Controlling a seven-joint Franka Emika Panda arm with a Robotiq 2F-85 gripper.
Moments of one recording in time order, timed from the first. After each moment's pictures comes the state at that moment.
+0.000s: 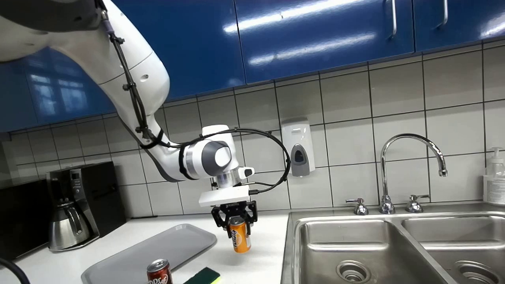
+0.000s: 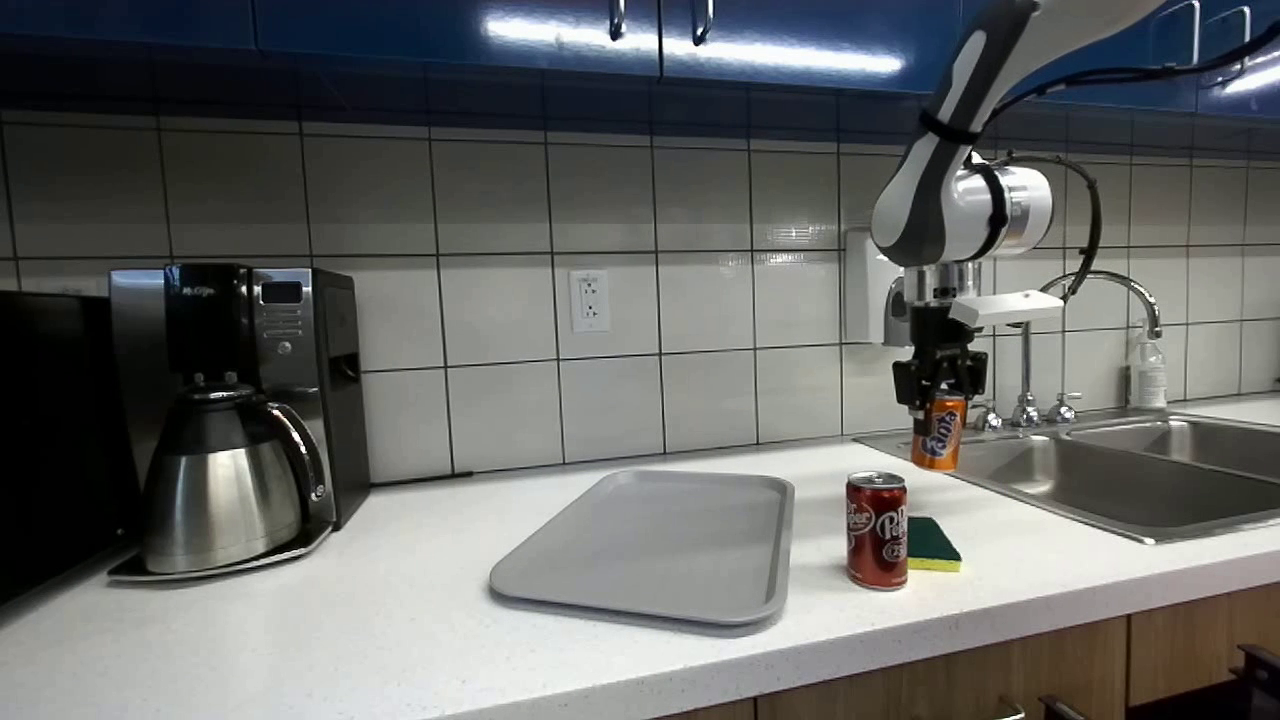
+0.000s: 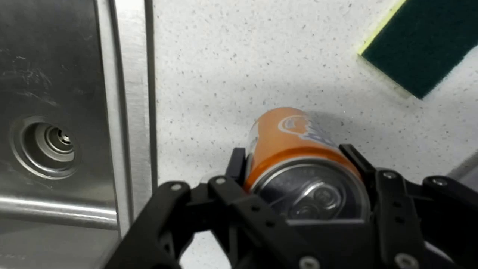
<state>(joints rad) -0.13 0.14 -0.07 -2.32 -0.05 2.55 -0.33</state>
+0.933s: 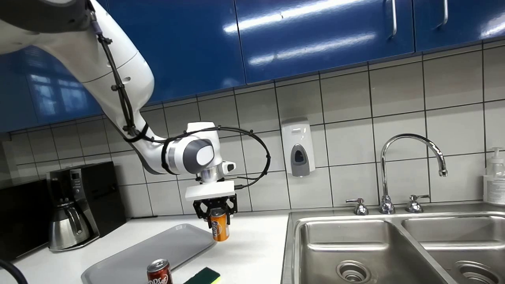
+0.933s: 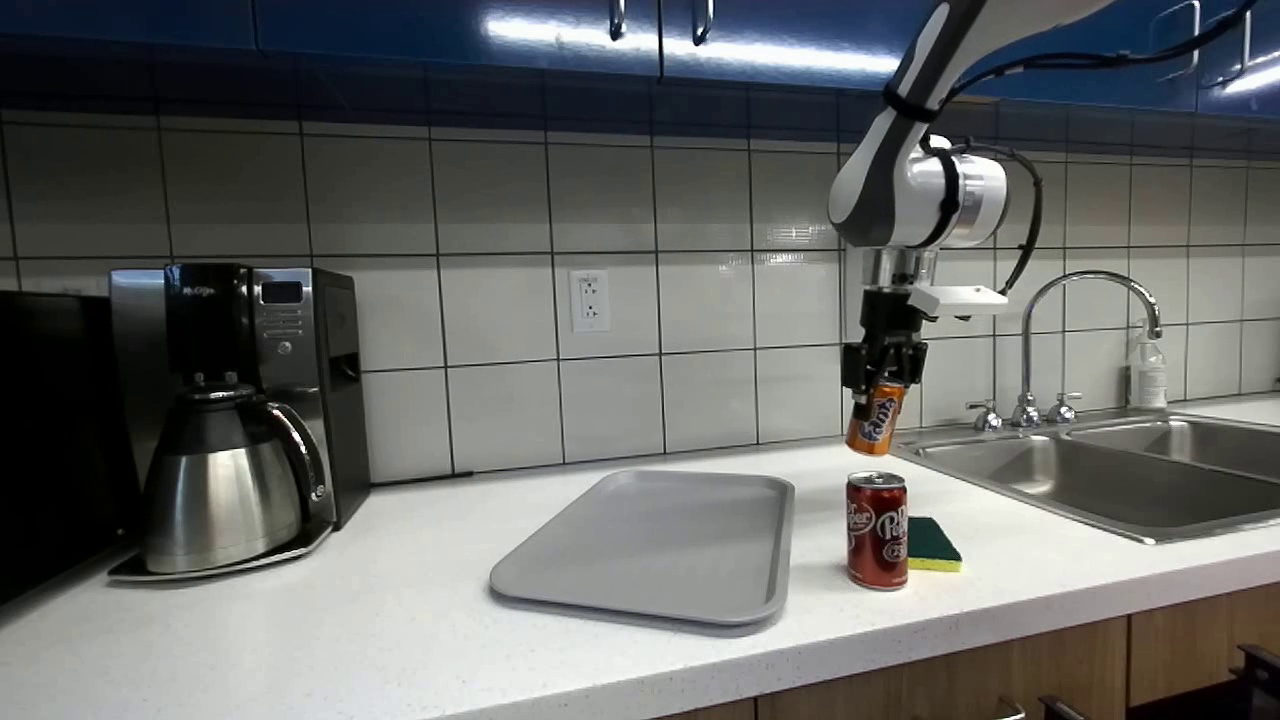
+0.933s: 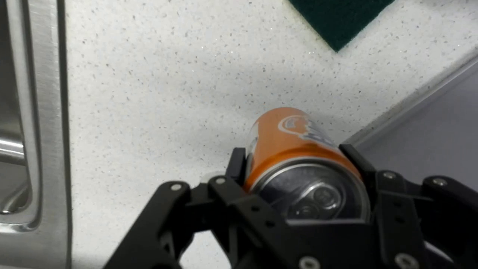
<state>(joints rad) -0.08 0.12 0.00 -2.31 0.11 2.58 -0.51</state>
